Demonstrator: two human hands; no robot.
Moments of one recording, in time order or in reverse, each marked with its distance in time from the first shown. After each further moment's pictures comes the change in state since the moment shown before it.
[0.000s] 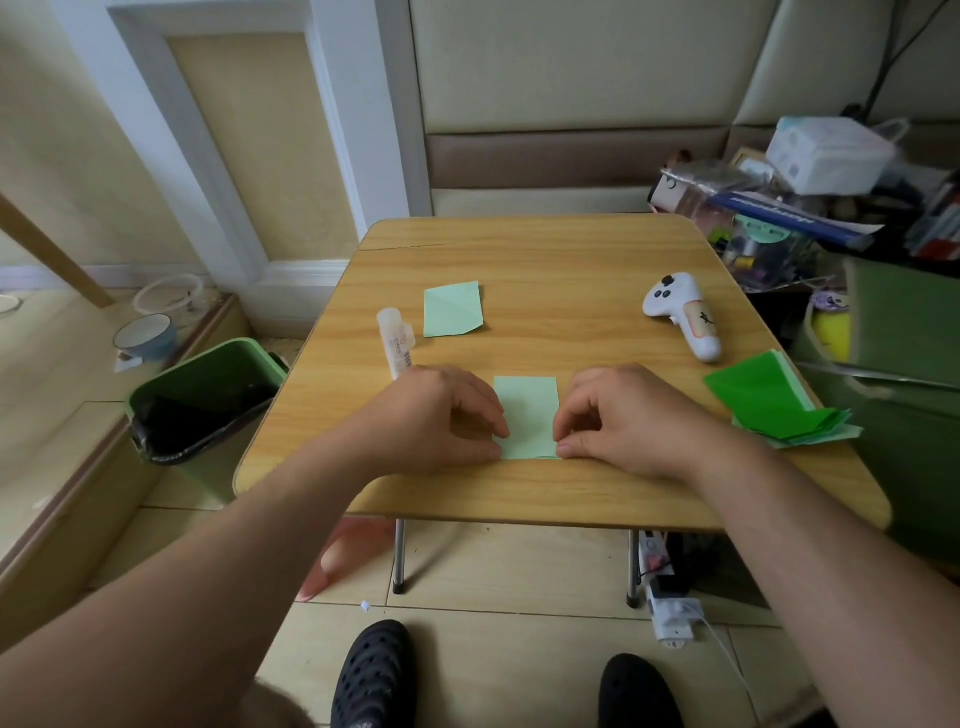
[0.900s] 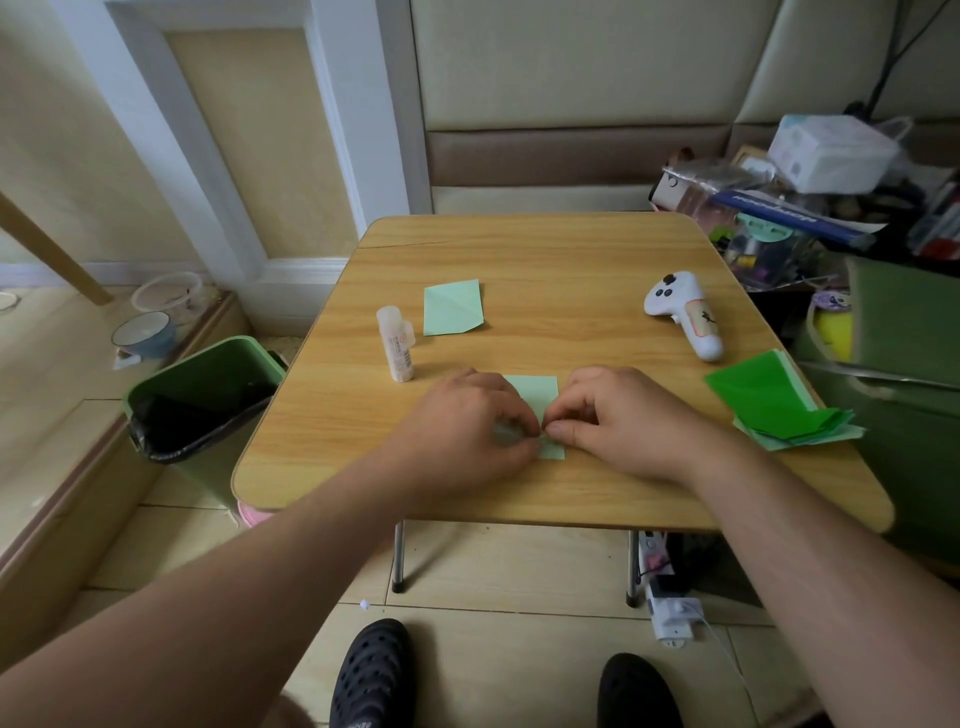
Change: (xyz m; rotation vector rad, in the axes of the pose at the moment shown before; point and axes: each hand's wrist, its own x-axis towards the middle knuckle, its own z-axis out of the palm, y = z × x) left_hand 0.011 0.019 0.034 0.163 0.148 0.037; right_hand 0.004 0.005 0.011 0.036 0.048 -0.016
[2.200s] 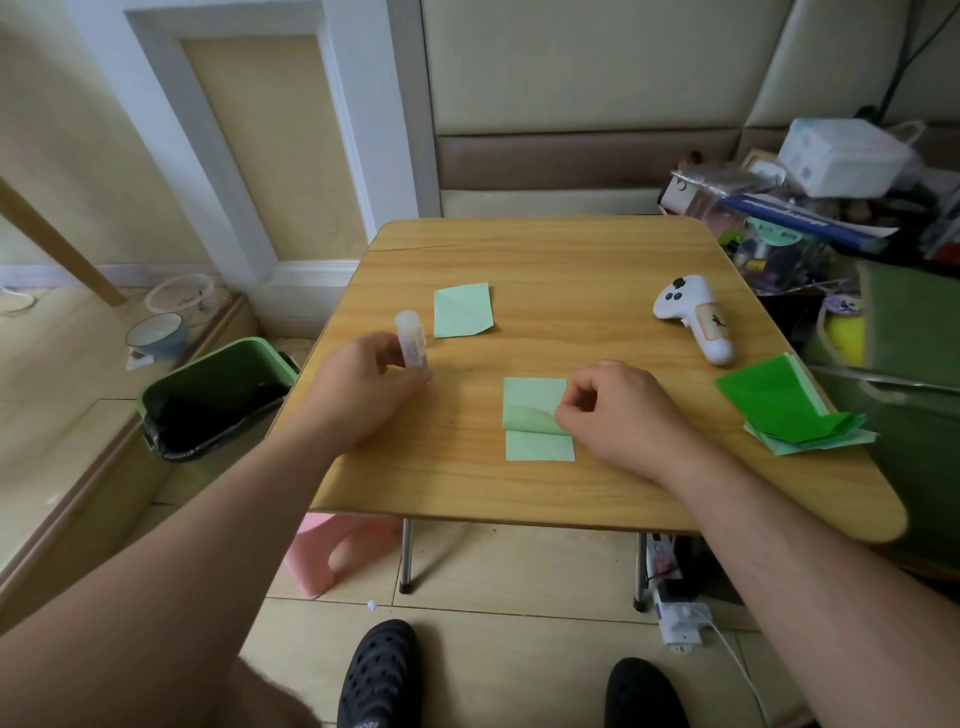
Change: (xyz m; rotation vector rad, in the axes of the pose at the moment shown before) left_hand -0.018 -0.062 -0.060 -0.158 0.121 -0.734; right_hand 0.006 -0.014 0.014 0.071 0.211 0.260
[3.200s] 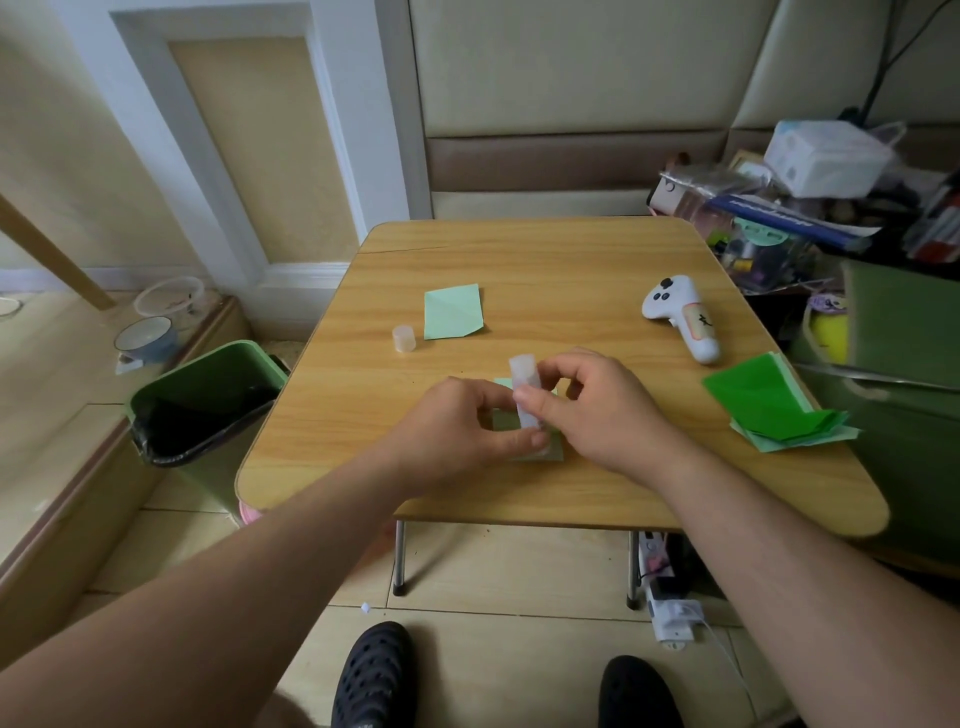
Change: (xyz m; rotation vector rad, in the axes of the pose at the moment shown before) left_hand -0.033 0.045 0.060 -0.245 -0.371 0.328; right_hand -0.006 -0.019 -0.002 0.322 0.013 -0.021
